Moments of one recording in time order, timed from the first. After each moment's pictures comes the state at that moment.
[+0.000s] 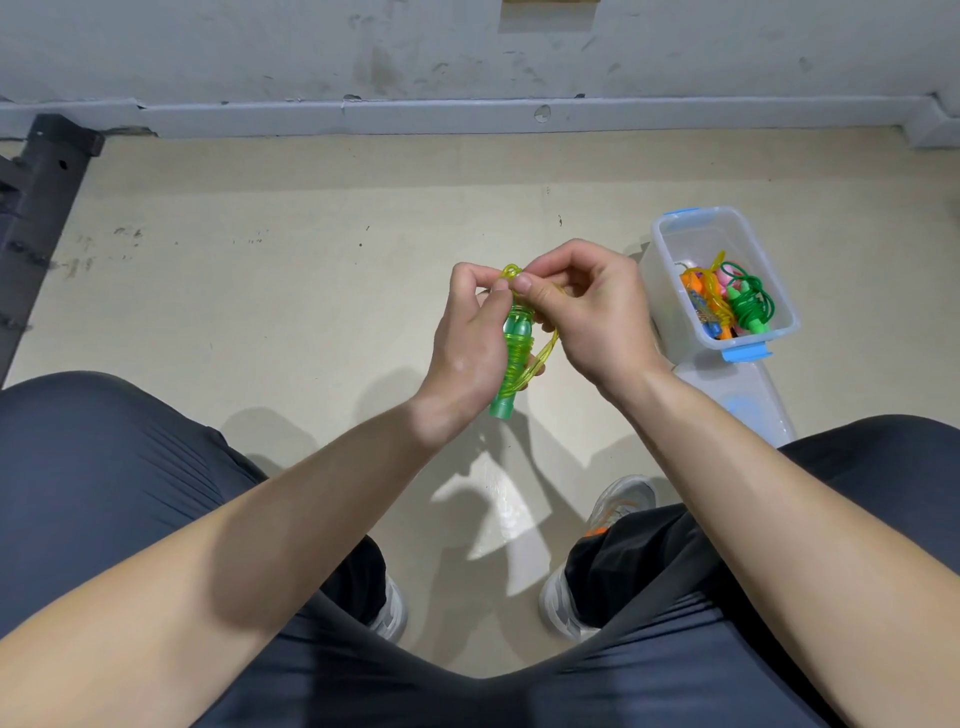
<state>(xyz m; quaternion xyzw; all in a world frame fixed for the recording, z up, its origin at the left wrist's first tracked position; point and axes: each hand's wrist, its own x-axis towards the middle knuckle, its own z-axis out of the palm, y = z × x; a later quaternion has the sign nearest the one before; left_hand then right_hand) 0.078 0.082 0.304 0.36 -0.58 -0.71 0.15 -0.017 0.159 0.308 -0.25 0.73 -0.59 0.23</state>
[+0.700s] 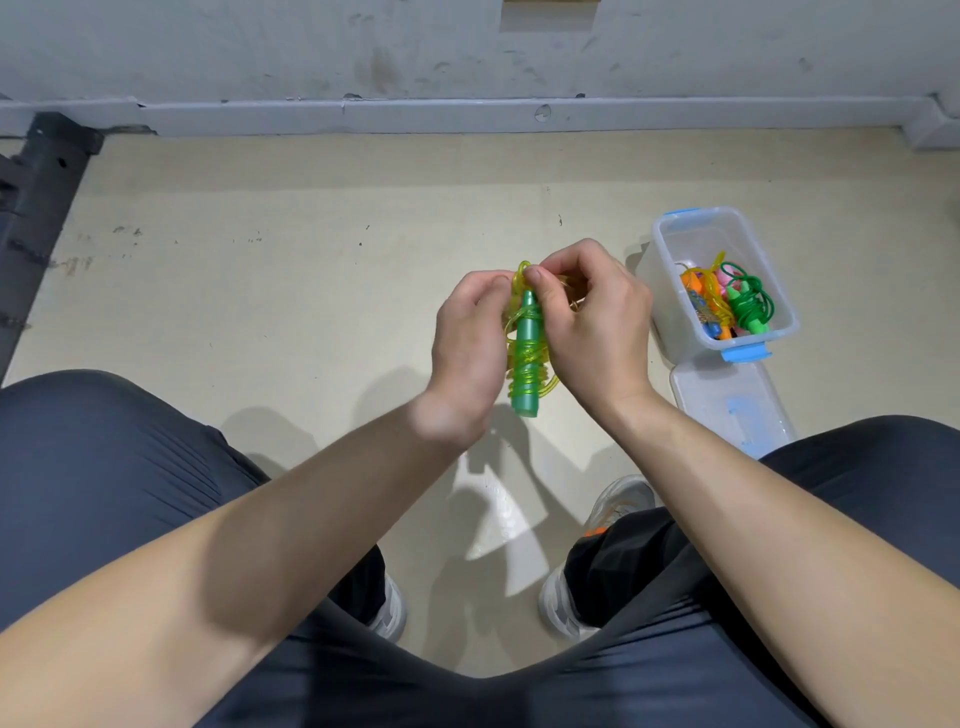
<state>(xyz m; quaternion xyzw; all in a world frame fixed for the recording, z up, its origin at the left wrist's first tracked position) 0.078 0.087 0.305 0.39 -0.52 -0.73 0.19 -0.005 0.160 0.299 -0.32 0.81 -0.49 -0.02</state>
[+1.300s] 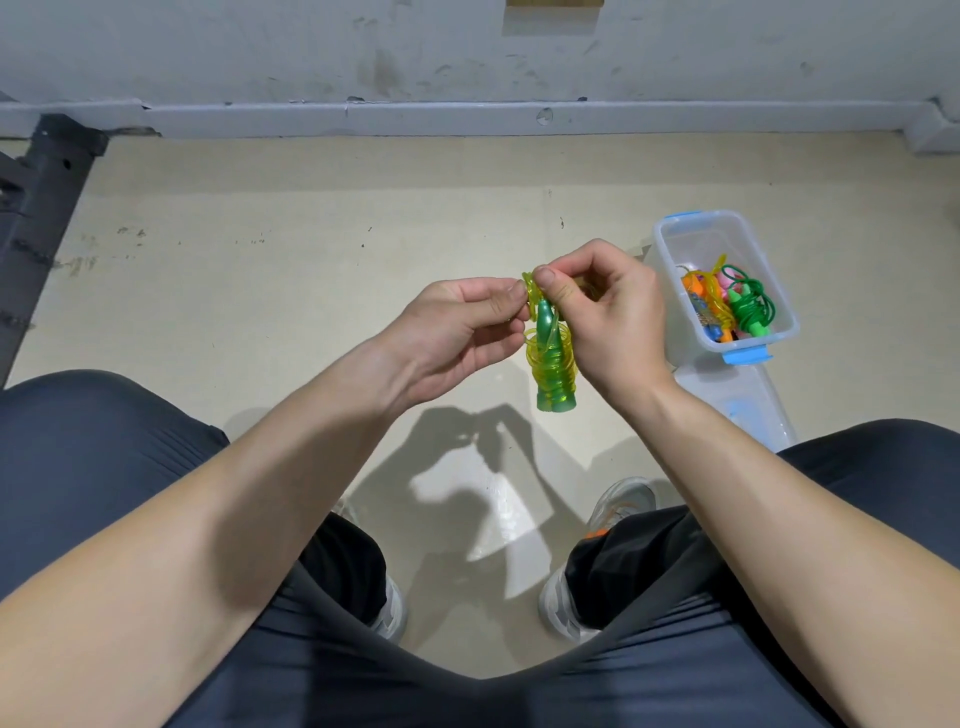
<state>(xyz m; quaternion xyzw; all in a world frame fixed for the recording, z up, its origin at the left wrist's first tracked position) 0.086 0.039 0.310 0.29 -0.42 -0.86 0.01 -0.013 0.167 0.312 -0.28 0.75 -0.59 0.13</state>
